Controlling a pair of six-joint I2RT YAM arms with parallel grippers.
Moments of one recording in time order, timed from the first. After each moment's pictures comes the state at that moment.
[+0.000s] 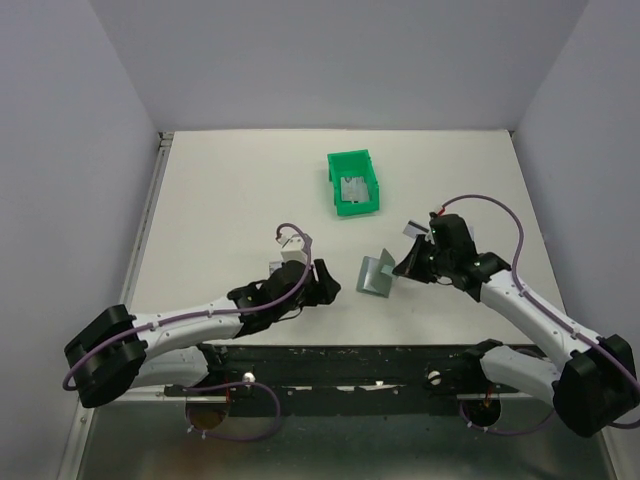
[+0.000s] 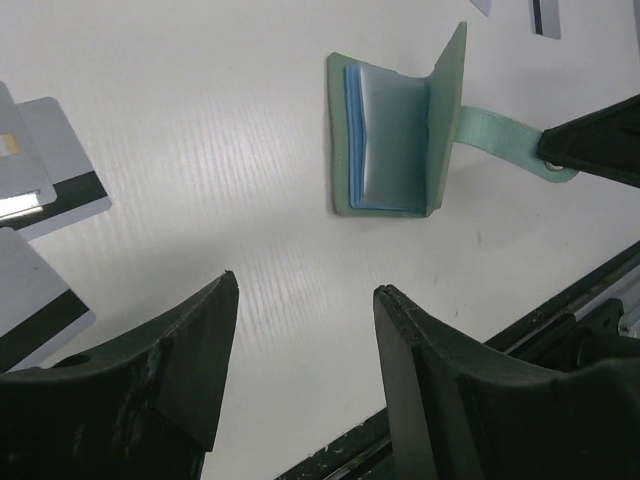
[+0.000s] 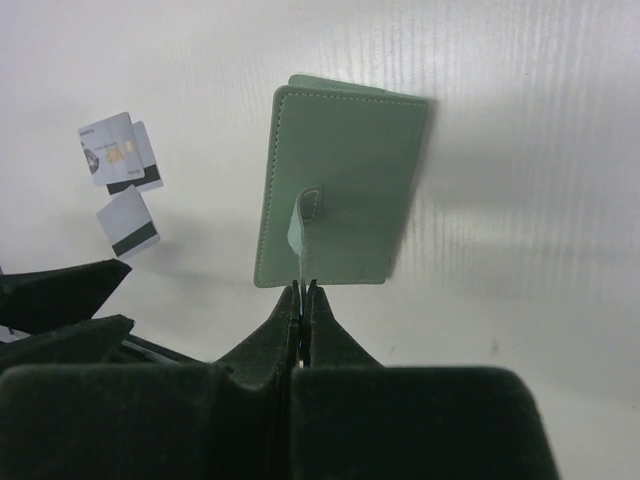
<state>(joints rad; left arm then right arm) -1.01 1.13 0.49 0.08 -0.28 -0.86 0.44 1.09 0.67 -0.41 -0.17 0.73</state>
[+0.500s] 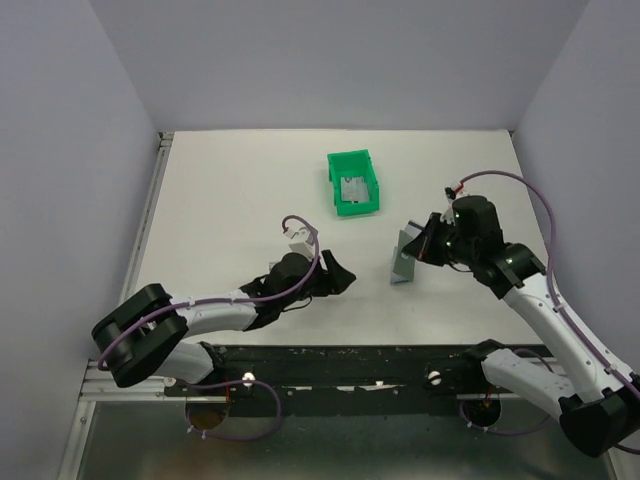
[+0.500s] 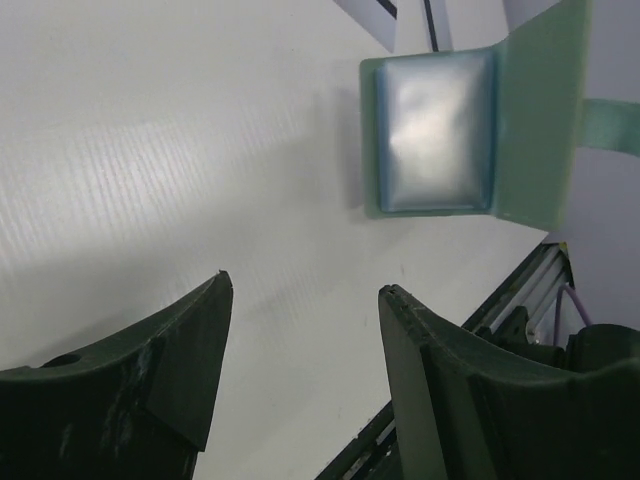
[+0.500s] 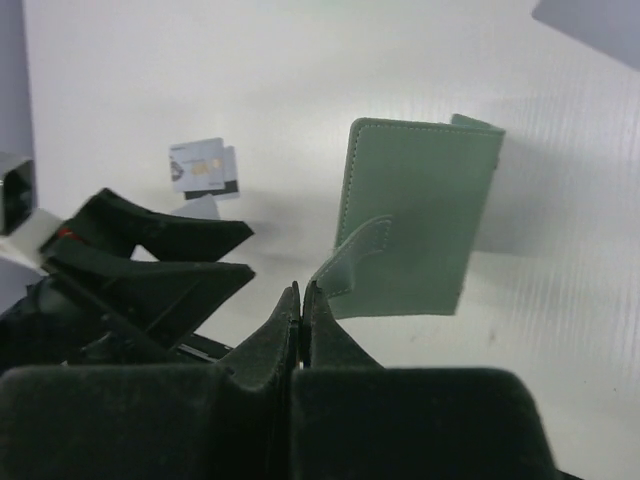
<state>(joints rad) -0.93 1.33 0.47 0.45 -0.09 -0.89 0.44 0.96 0.88 -0.63 -0.12 0.63</state>
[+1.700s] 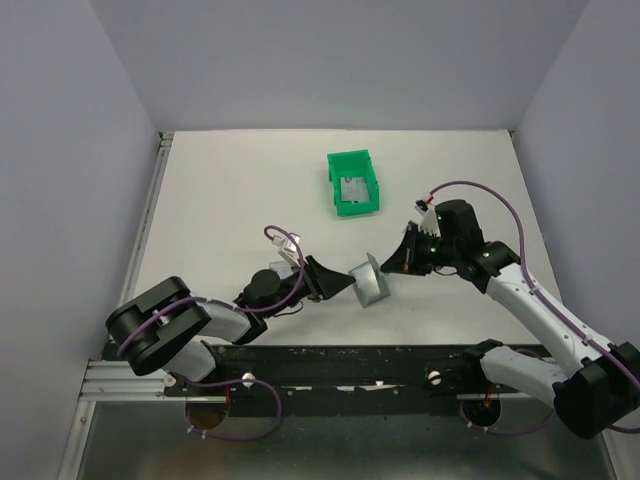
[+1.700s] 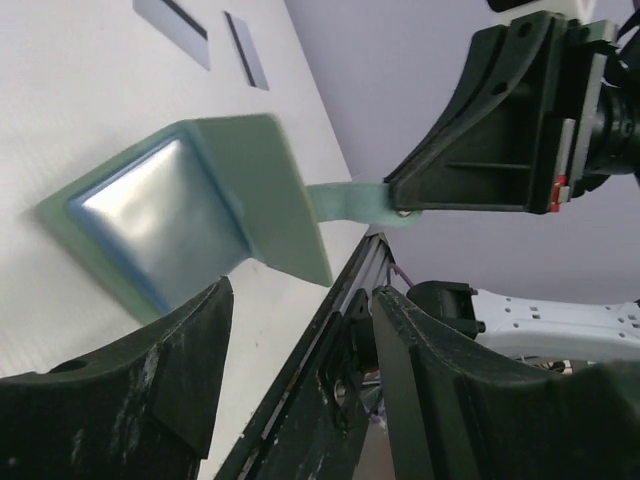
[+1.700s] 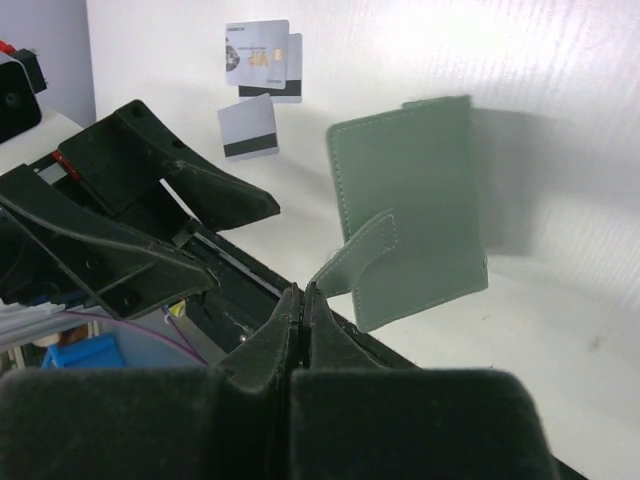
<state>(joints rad) -0.86 1.48 0.20 1.26 0.14 -1.10 0.44 1.06 0.82 -0.54 -0.44 0.61</state>
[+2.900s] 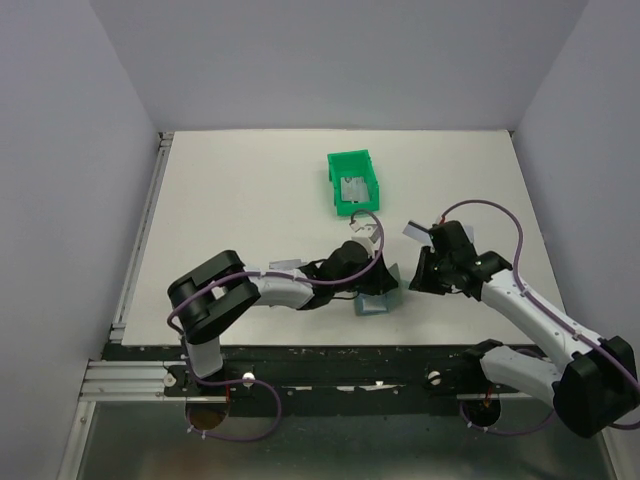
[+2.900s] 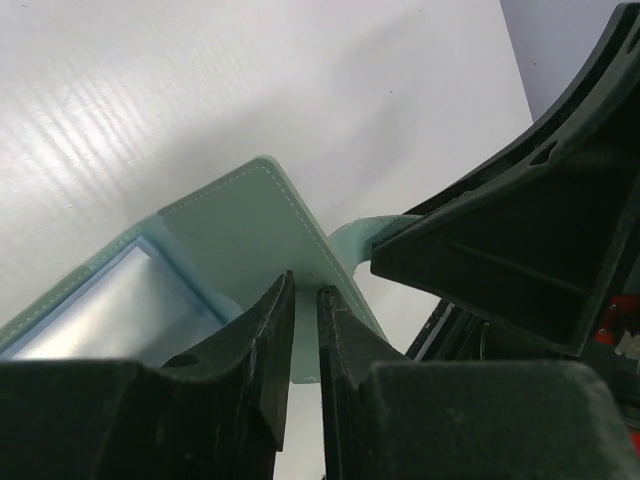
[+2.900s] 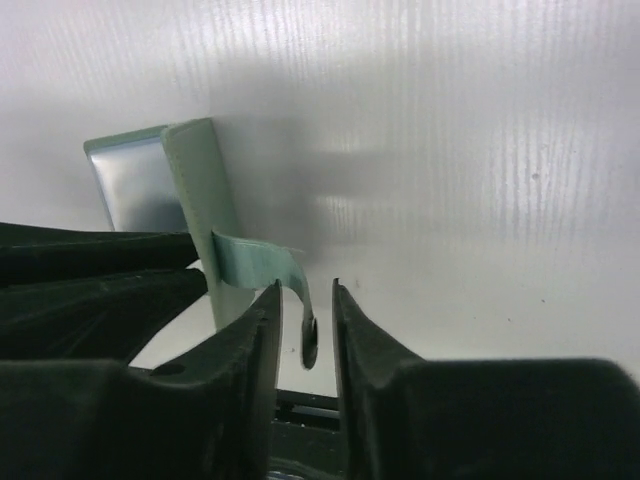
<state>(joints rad) -1.02 1.77 0.84 0.50 0.08 -0.82 0.44 1.07 0.68 -0.66 -0.01 0.59</state>
